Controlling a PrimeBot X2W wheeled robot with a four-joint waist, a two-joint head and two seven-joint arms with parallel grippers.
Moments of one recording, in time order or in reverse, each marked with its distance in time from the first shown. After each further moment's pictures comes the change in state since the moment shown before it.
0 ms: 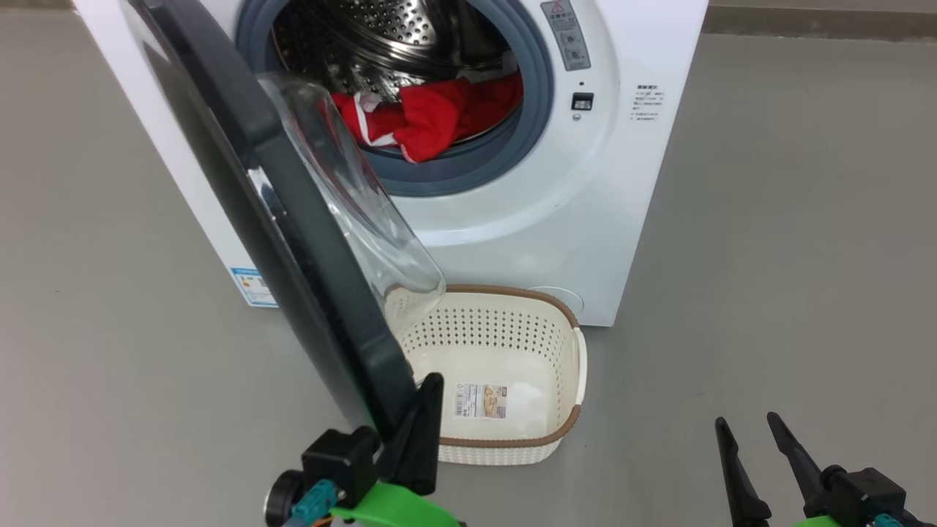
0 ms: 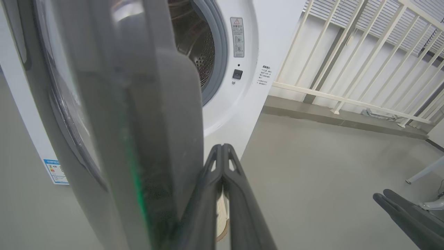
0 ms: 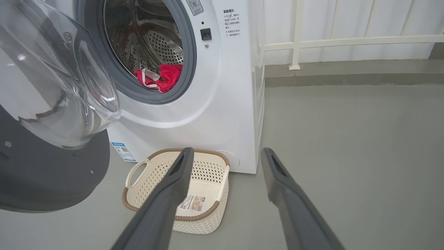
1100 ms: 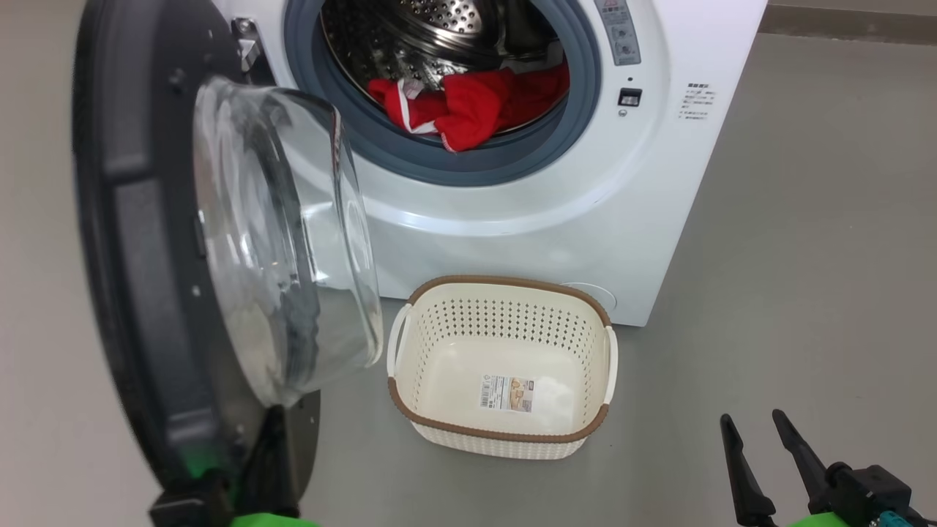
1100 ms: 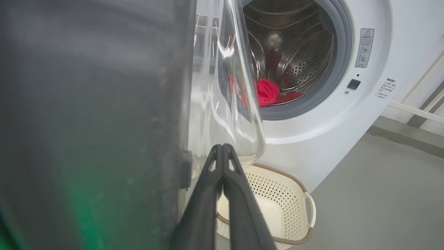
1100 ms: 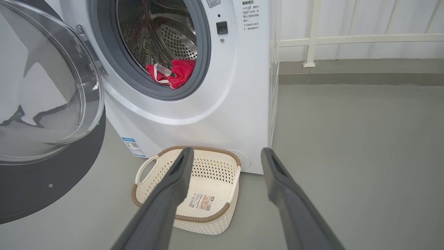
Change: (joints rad) left arm 0.182 0.141 0.191 -0.144 -0.026 0.159 -0.001; right arm -0.002 0.000 -0.011 0.003 0.000 0.000 0.000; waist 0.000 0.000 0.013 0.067
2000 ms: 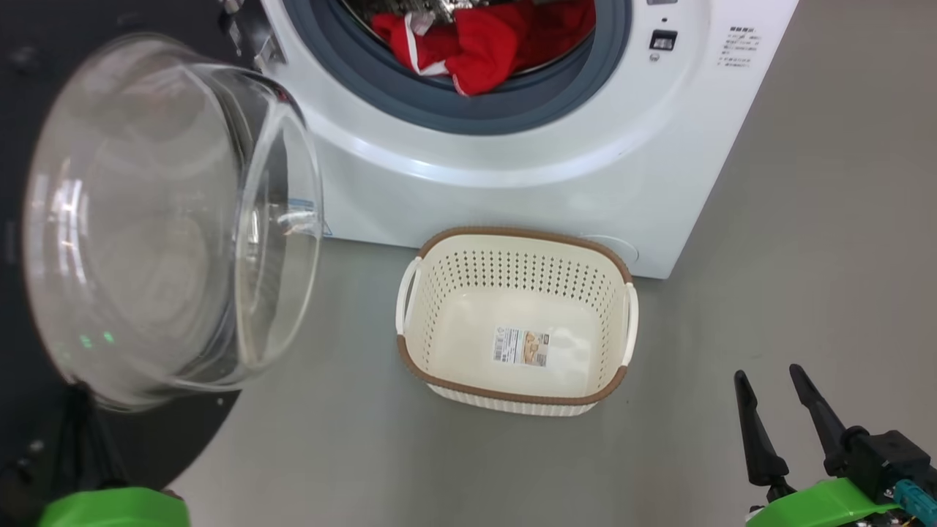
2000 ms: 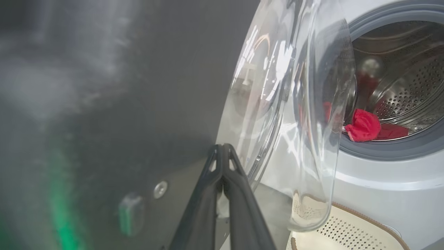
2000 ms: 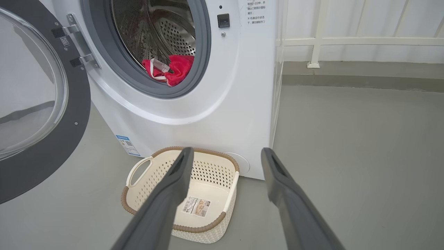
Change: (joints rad) left arm 0.042 0.012 0.396 0.037 0.015 -0.081 -0.043; right arm -0.059 -0.002 -0.037 -0.045 -0.050 0.000 0.000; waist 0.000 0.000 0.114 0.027
